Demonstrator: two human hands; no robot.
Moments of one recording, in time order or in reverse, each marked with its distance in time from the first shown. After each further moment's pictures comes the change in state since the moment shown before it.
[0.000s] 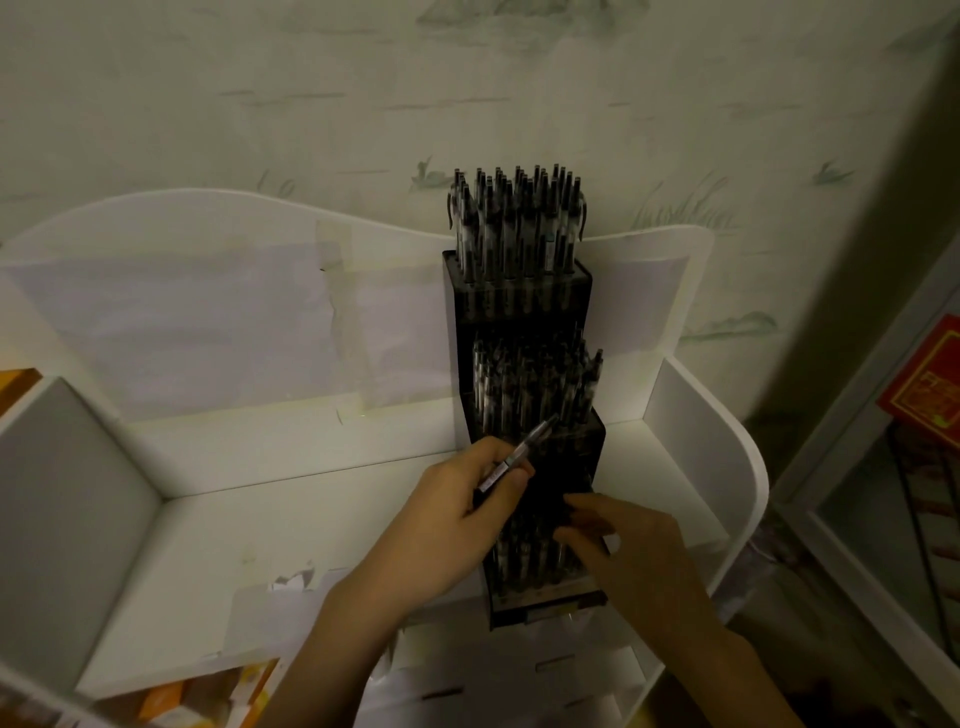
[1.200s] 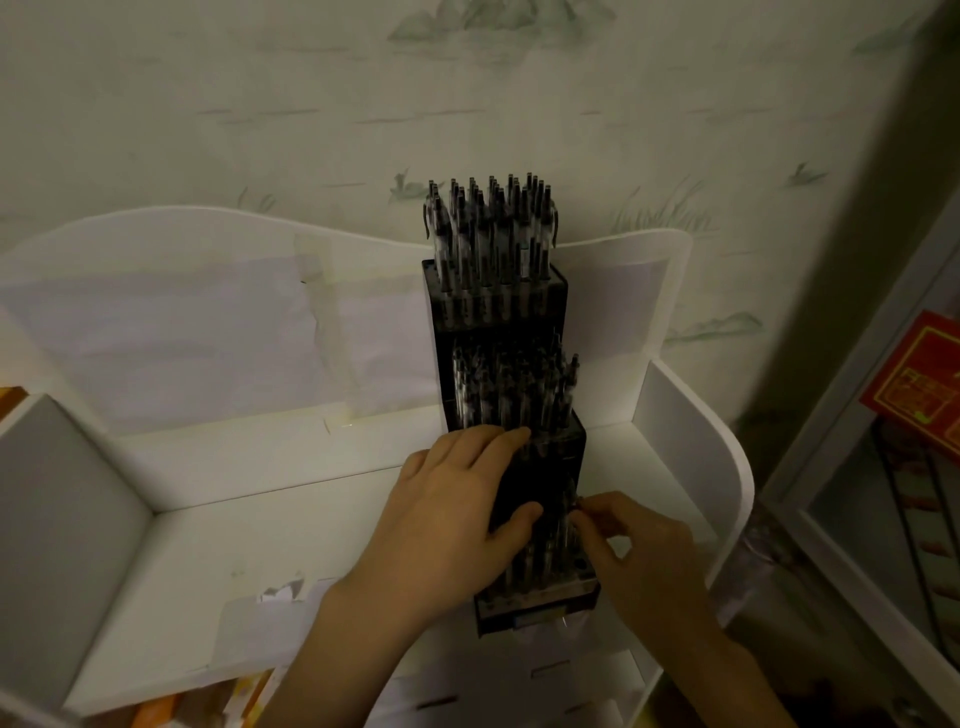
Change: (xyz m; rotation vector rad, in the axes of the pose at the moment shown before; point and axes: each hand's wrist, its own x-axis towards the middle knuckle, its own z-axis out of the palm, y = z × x) left_hand 0.006 0.004 0.014 0.739 0.088 0.201; right_hand -0.004 0.008 -0.014 0.004 0.099 -0.043
